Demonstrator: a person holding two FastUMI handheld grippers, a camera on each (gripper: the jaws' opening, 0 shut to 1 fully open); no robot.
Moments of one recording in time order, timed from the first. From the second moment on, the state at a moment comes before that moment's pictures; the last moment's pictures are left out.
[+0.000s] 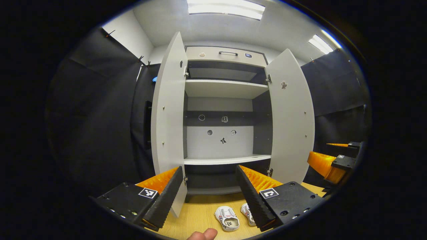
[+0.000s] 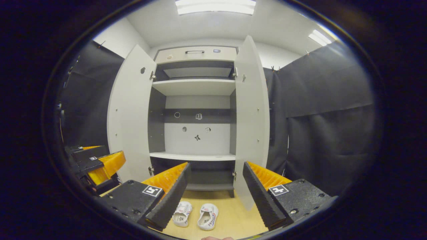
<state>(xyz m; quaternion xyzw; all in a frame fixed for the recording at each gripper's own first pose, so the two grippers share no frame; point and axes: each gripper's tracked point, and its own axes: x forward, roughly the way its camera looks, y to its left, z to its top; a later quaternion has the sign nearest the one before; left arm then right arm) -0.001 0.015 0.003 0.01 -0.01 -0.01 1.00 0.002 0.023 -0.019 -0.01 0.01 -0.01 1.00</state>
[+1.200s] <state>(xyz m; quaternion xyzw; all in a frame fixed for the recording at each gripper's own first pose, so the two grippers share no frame) 0.018 0.032 -0.035 0.00 0.01 0.00 1.00 0.084 0.008 -0.298 -0.04 0.25 0.00 0.97</state>
